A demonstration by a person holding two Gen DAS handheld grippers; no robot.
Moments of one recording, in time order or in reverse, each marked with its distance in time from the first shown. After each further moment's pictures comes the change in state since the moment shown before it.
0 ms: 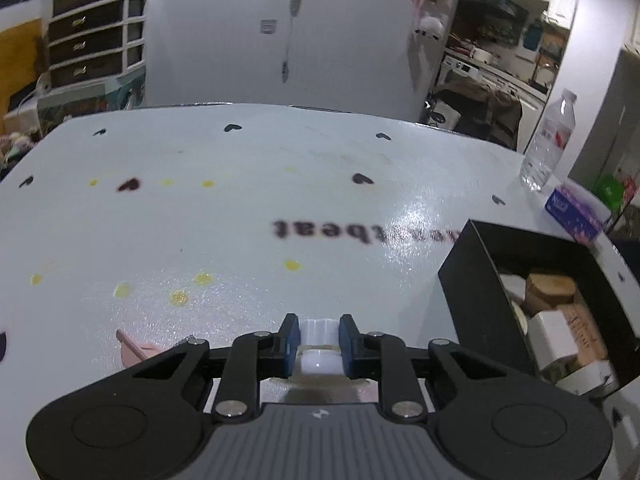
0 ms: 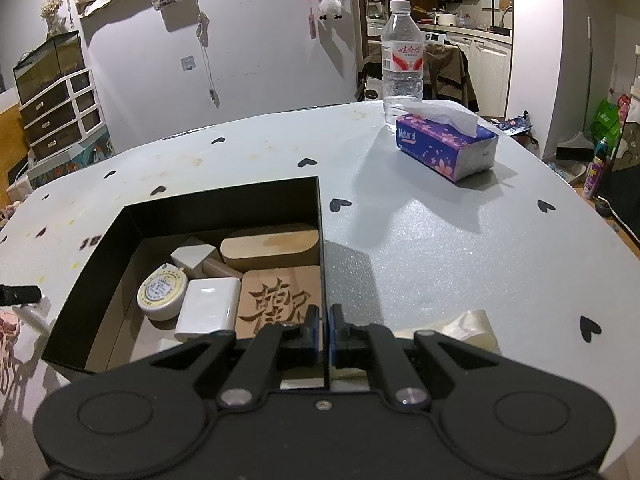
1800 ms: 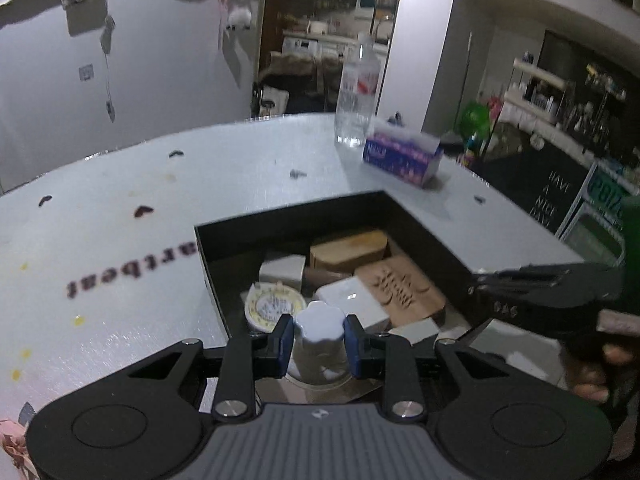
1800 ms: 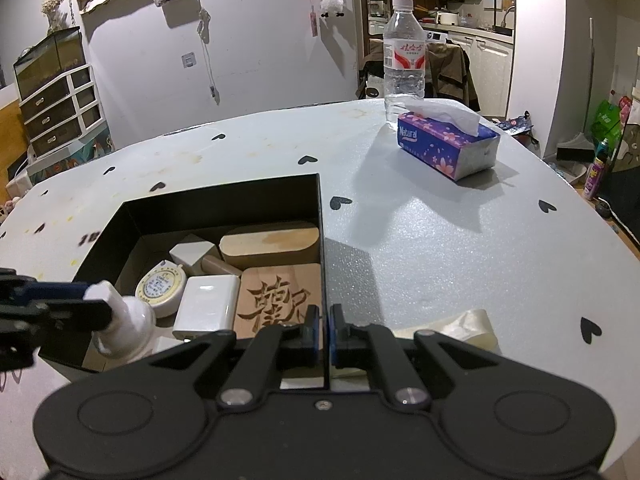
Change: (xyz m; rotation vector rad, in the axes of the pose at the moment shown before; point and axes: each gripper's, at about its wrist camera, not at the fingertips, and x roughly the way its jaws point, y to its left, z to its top) left arm -0.015 -0.139 -0.008 0.336 0.019 -0.319; right arm 0.002 -0.001 -0.001 -0.006 0.004 -0.001
